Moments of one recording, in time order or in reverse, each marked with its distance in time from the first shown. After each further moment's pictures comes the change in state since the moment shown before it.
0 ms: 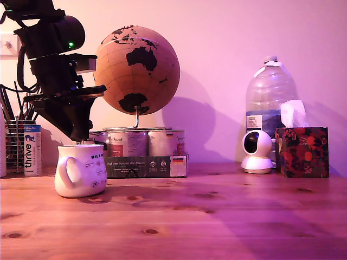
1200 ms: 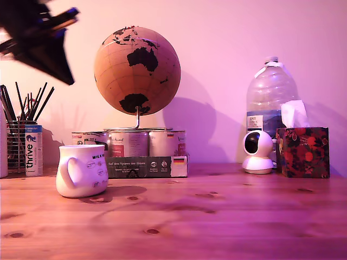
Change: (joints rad) arm 0.000 -0.532 -0.423 0.234 0.153 -0.053
